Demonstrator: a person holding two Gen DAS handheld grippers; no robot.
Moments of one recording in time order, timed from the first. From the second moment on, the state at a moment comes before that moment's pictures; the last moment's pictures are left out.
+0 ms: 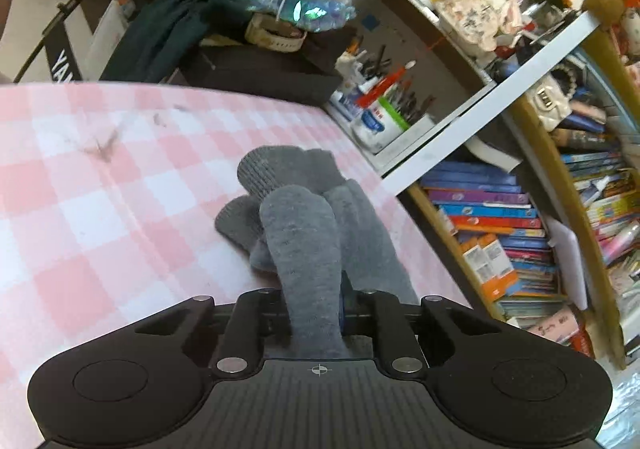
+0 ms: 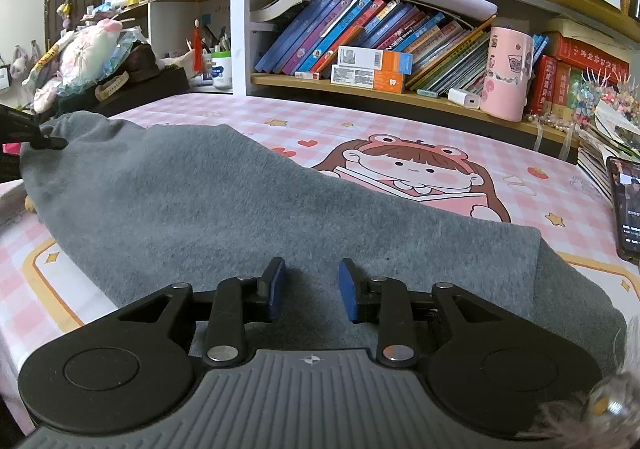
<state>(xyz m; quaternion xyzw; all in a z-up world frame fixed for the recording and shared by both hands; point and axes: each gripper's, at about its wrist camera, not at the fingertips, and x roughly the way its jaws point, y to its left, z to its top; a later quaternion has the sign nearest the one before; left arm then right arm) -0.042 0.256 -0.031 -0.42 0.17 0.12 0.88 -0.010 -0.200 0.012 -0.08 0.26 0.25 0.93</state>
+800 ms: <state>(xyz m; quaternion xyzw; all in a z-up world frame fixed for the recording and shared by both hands) -0.086 0.232 0.031 -0.22 0.10 0.10 0.96 0.013 -0.142 0.019 -0.11 0.27 0.32 0.90</state>
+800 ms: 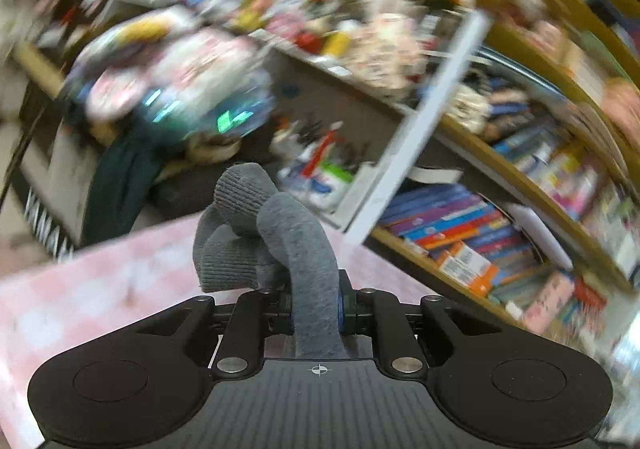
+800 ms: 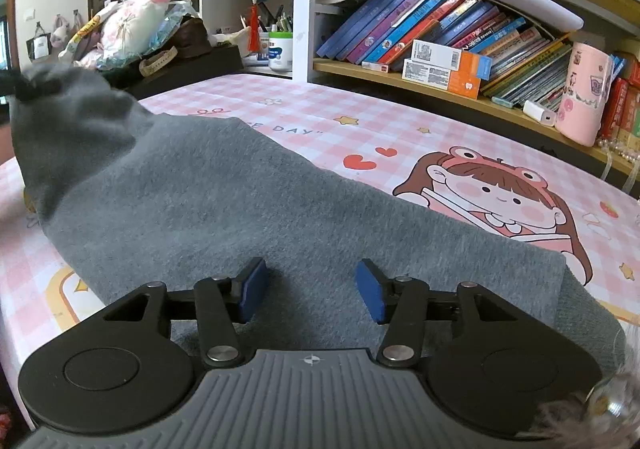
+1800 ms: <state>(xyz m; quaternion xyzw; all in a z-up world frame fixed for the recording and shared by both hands) -0.068 0.012 -0.007 0.31 0.22 -0.05 0.92 0.014 -0.215 0.015 0.06 0.28 0.34 0.89</state>
